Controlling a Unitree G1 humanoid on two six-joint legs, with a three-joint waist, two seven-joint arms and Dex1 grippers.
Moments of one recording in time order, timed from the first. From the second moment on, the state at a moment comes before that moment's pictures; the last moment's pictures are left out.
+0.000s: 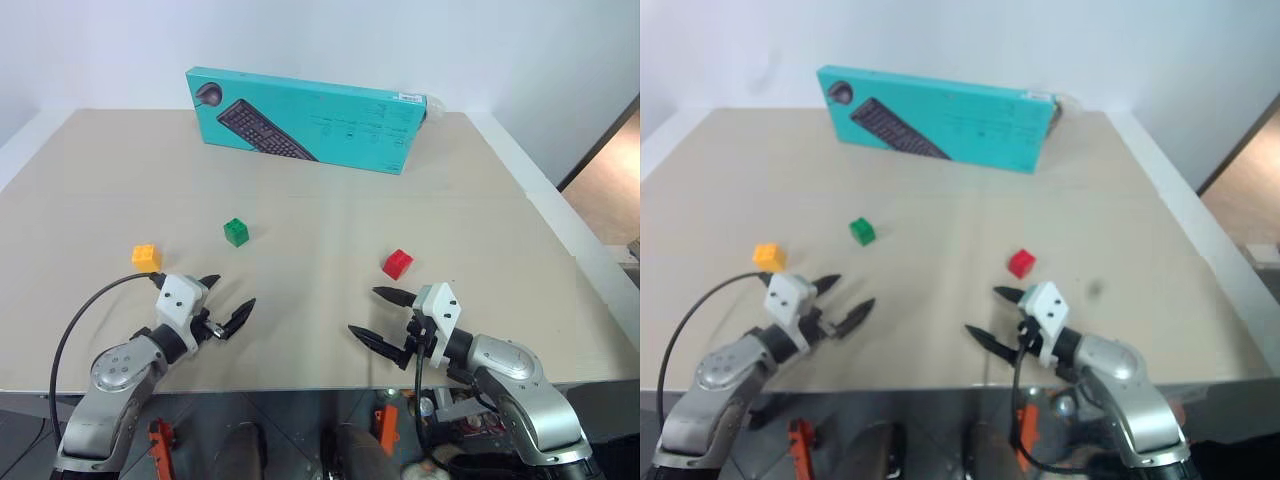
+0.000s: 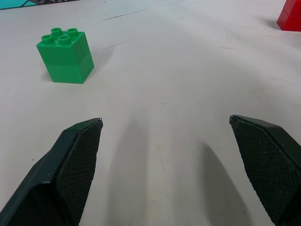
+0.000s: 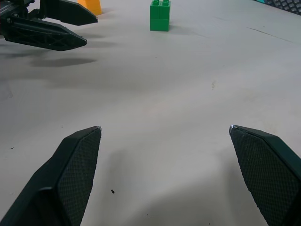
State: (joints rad) left arm 0.06 0.43 0.07 -0.34 -0.31 0.29 -0.55; right arm 0.00 -0.52 0.03 -0.37 0.33 0.28 0.78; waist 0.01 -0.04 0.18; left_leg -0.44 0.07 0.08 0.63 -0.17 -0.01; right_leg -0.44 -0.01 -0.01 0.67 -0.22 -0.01
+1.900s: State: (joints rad) left arm -0.09 0.57 -0.04 -0.34 -0.46 0.35 -0.95; right arm -0.33 -0.52 -0.05 -0.02 0.31 0.48 0.62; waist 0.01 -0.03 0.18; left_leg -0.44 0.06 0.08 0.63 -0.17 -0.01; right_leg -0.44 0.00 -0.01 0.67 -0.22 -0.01
